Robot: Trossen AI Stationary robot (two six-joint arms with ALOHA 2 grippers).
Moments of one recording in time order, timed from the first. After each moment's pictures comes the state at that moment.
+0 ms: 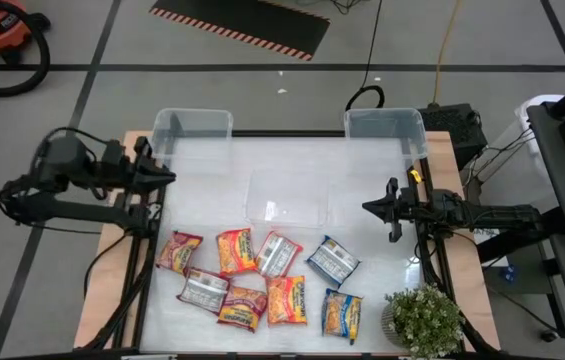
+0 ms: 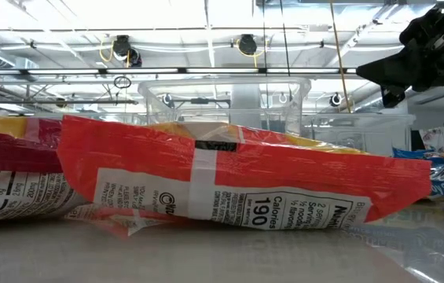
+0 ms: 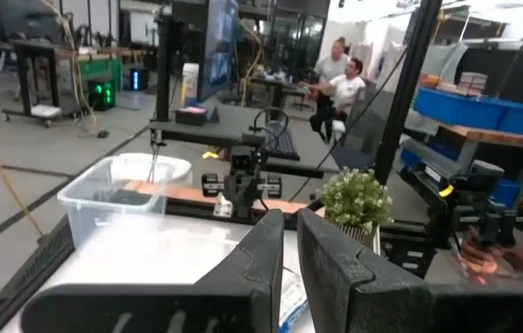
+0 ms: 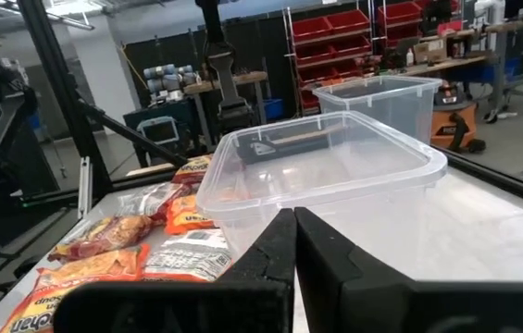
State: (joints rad) left arm 0.04 0.54 1.08 -0.57 0.08 -0.14; right arm -0.02 0.02 0.02 0.03 0.08 0.20
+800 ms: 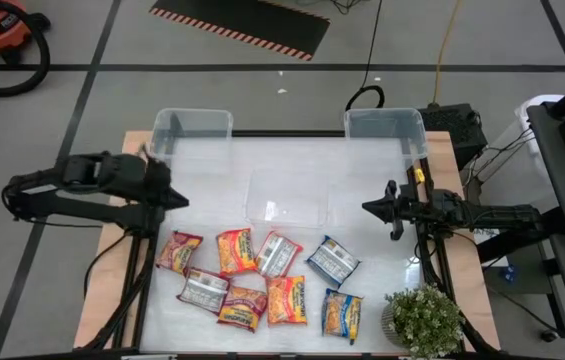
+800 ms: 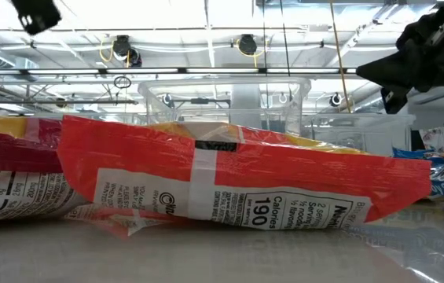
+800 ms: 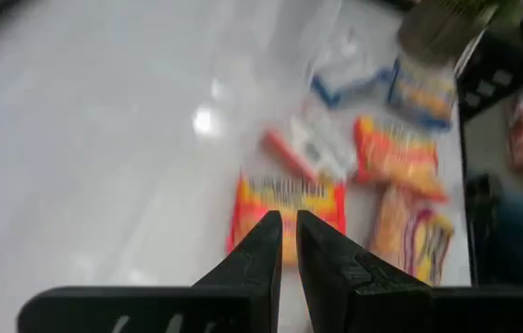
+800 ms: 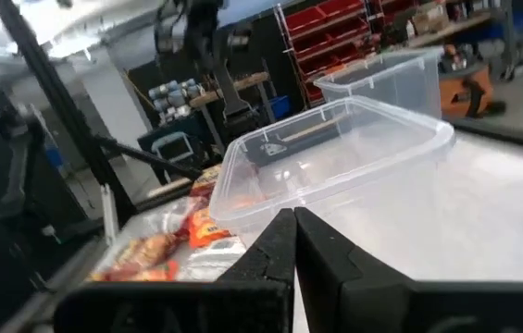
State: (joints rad) left arm 0.04 0.67 1.00 -1.09 0.07 -0.38; right arm -0.02 0.02 0.02 0.03 0.09 0.42
